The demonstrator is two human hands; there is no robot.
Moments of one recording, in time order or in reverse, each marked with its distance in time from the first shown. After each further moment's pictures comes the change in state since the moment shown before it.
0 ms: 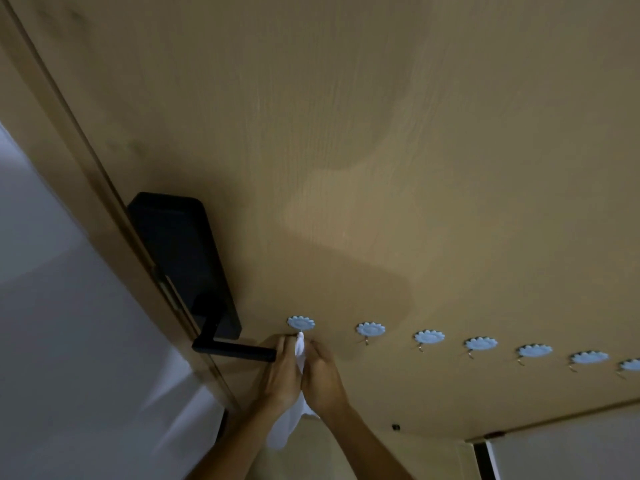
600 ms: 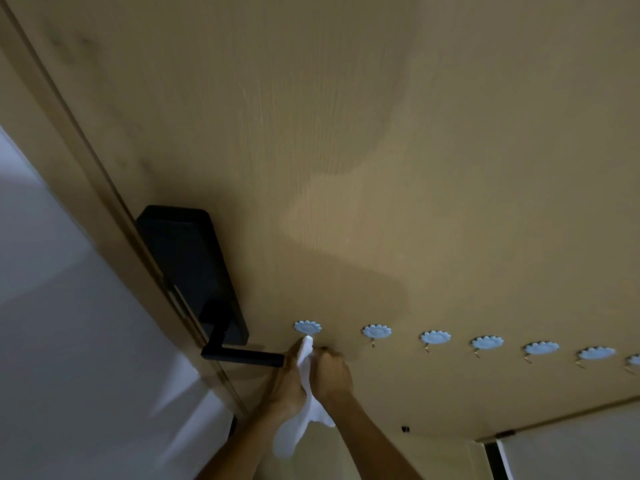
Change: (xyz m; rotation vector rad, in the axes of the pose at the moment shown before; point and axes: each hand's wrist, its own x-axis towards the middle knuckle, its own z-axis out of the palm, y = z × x) left_hand -0.005 -0.001 -0.012 -0.045 -0.226 -0.253; right_hand 0.015 -0.020 -0.011 -0.186 -0.141 0.194
